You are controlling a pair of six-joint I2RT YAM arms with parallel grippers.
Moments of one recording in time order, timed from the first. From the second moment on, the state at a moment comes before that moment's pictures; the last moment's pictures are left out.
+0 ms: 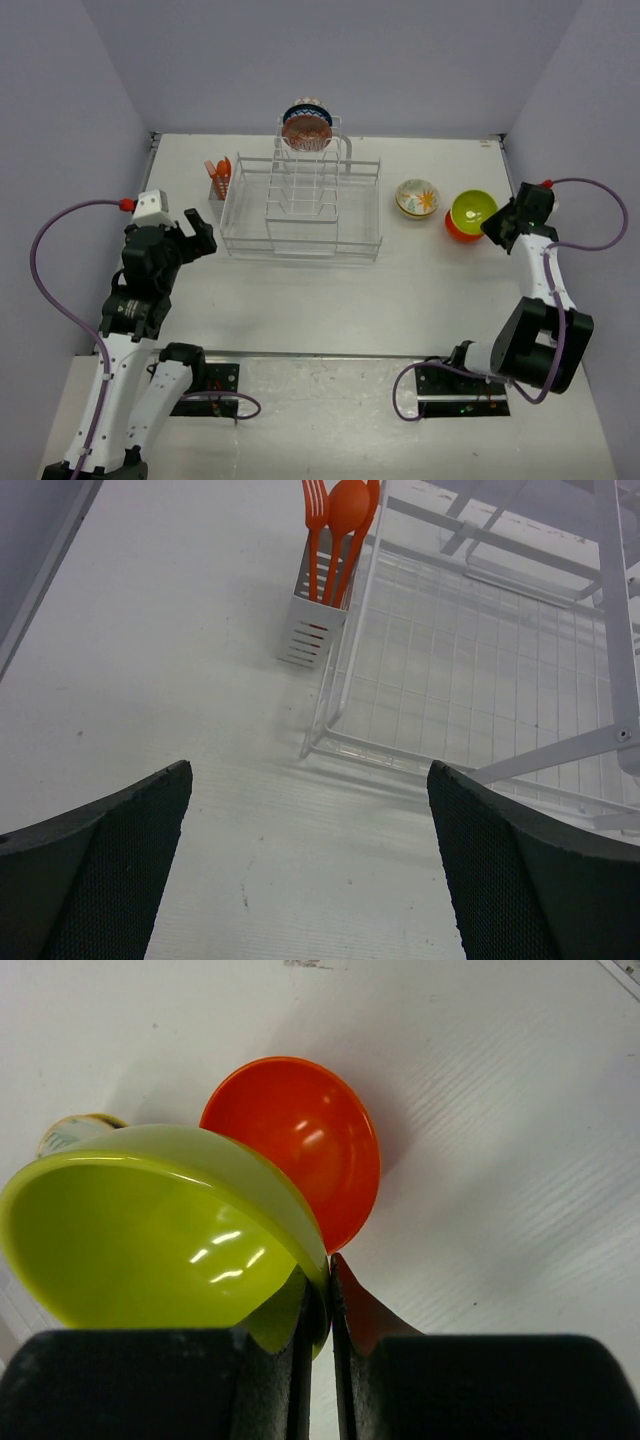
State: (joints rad) left arm -0.13 0.61 0.80 -0.55 -0.19 -0.33; right arm -0.33 1.28 0.91 -0.41 -0.01 0.61
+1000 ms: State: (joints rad) left arm -0.14 0.59 0.80 -0.55 -0.21 -0.33; right arm -0.36 1.65 1.20 -0.60 -0.05 0.46
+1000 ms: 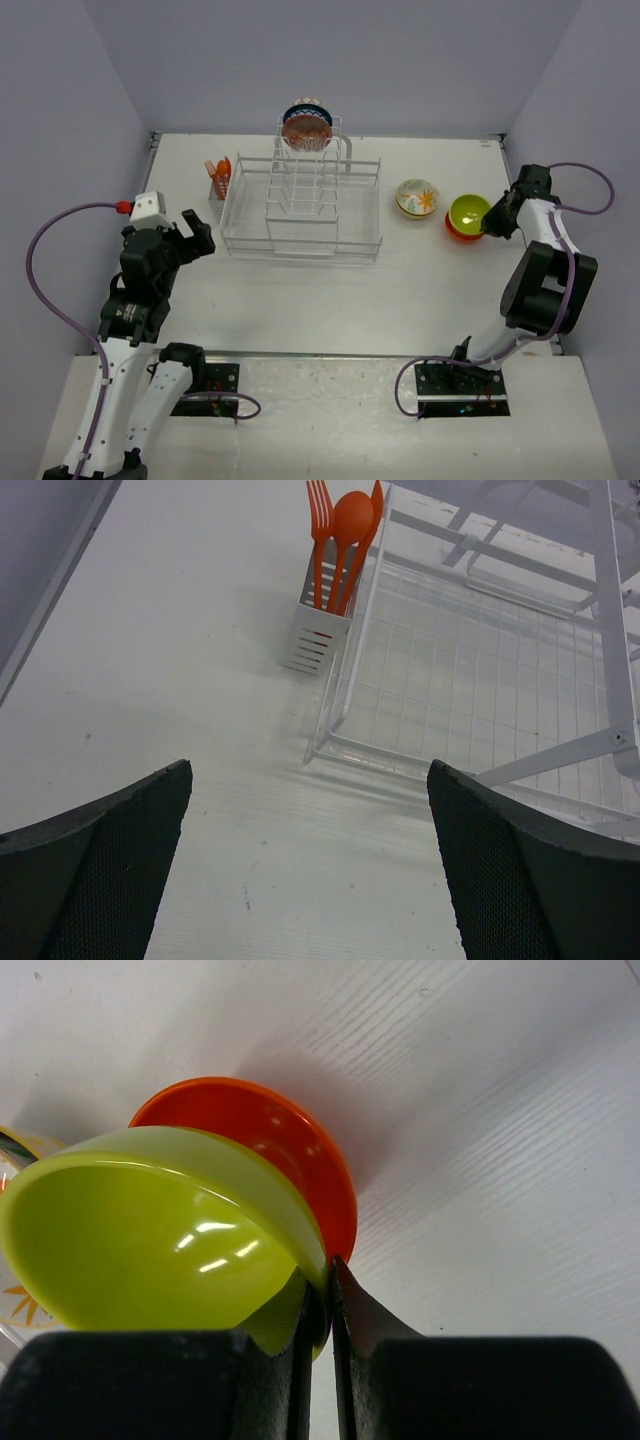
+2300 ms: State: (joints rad) left arm -0.60 1.25 1.58 -0.64 -0.51 -0.19; right arm 0.12 0.89 1.01 -0.57 -0.09 0.42
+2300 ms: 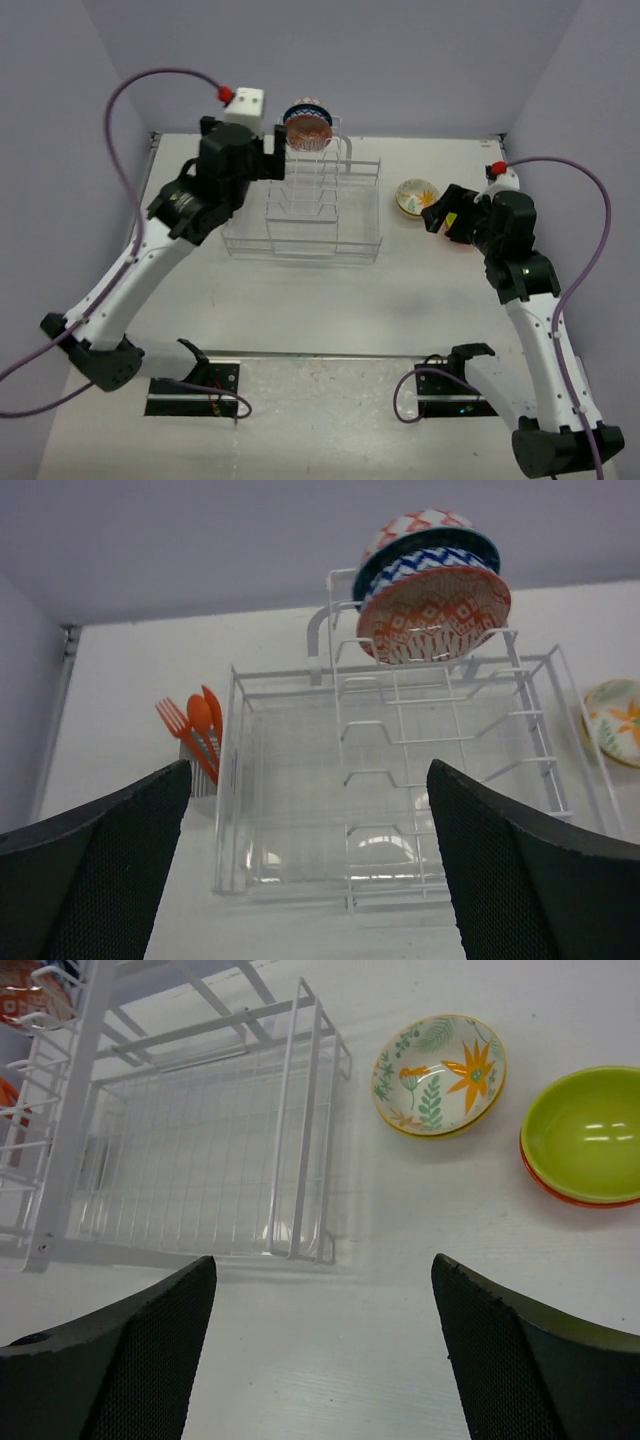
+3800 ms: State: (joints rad) left arm -0.57 1.75 1.60 -0.01 -0.22 0.77; right arm 0.12 0.41 0.87 -0.58 -0.22 0.40
